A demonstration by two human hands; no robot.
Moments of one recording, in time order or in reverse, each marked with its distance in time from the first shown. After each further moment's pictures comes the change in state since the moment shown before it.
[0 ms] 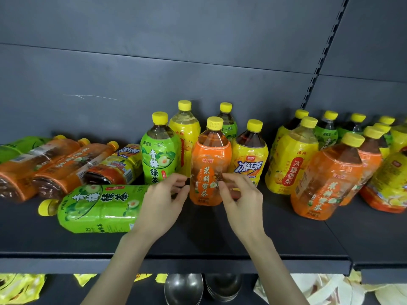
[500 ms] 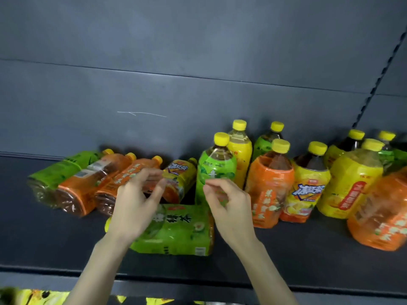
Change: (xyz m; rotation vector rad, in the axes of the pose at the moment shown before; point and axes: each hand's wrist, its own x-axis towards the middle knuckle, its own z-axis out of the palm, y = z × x) left_hand 0.025 -0.084 -0.135 -0.043 0.215 0.003; right_hand 0.011 -0.100 0.112 0.199 -0.105 -0.103
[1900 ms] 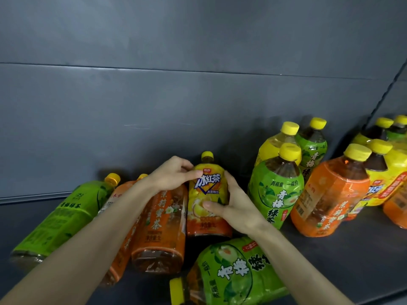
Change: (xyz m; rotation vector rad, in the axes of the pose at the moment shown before) left_hand 0.193 -0.124 0.024 -0.102 -0.908 -0.075; right_hand 0.075 0.007 0.128 0.014 -0.275 0.591
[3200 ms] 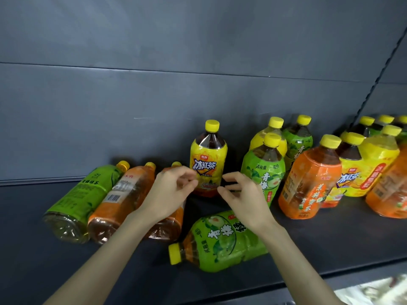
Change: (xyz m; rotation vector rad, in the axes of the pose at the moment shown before) left_hand -0.104 0.018 0.047 0.100 0.442 0.278; right_hand -0.062 -0.006 -0.017 -0.274 0.276 -0.259
